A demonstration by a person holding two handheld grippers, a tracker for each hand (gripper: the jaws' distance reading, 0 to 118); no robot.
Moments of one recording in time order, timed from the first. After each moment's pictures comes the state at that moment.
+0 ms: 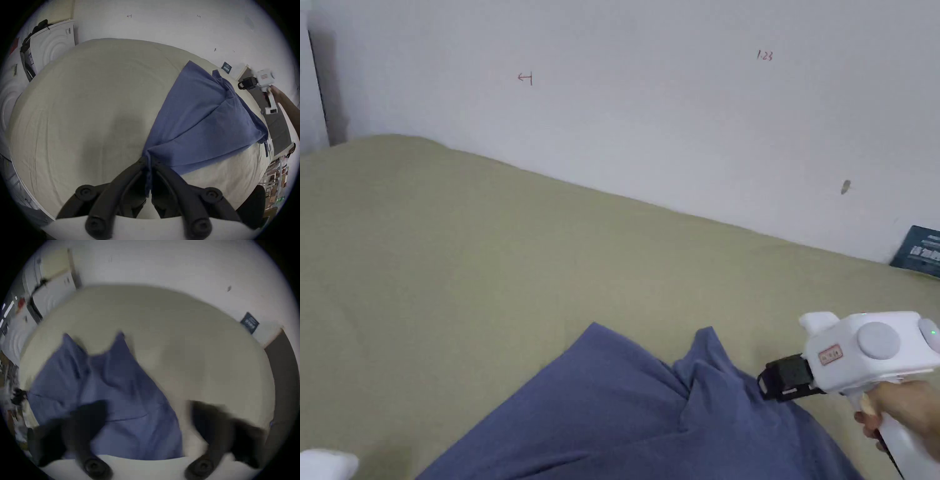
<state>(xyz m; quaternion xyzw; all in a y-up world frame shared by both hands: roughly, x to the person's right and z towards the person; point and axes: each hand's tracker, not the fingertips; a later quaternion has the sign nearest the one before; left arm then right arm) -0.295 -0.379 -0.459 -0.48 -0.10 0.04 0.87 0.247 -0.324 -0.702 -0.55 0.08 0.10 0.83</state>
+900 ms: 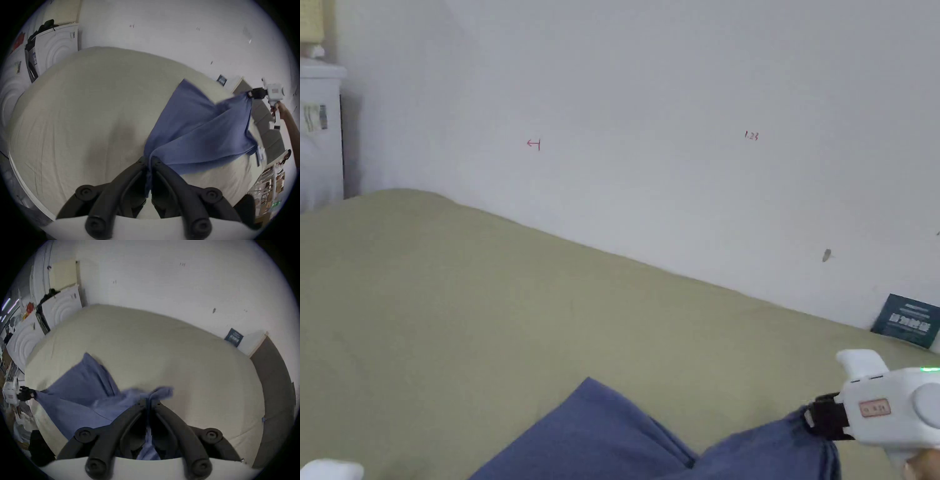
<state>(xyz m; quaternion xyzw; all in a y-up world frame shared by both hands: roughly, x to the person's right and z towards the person) -0.302 -0.335 -0.456 -0.43 -0.11 0.09 0.89 0.265 -0.215 -0.608 -0.41 0.06 0.06 0.91</state>
